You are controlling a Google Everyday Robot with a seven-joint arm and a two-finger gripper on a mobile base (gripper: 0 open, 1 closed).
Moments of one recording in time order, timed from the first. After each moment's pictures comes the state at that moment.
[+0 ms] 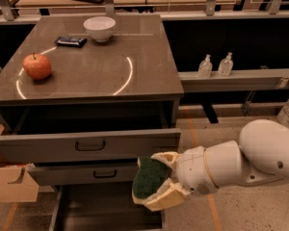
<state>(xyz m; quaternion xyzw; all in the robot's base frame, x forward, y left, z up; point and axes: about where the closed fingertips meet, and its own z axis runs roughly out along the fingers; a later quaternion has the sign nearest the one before) 0.367 -0.022 0.753 -0.56 0.70 0.32 0.31</state>
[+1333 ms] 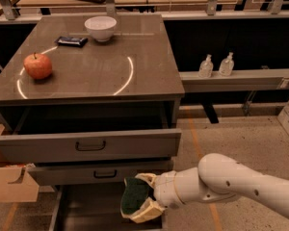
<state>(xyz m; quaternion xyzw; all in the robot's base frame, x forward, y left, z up) 0.387 0.017 0.607 -0.59 0.67 0.32 0.32</state>
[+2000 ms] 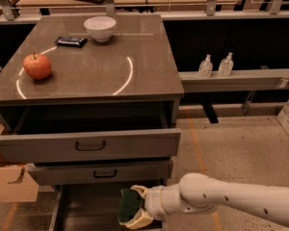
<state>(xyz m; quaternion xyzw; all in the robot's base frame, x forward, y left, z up) 0.403 0.038 0.486 -0.61 0.67 0.29 0.32</state>
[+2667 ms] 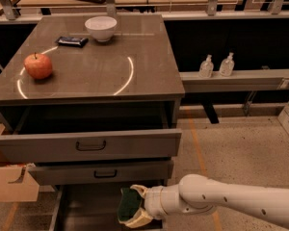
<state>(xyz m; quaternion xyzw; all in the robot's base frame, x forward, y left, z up) 0.411 0.042 0.477 -0.60 0.66 0.29 0.34</state>
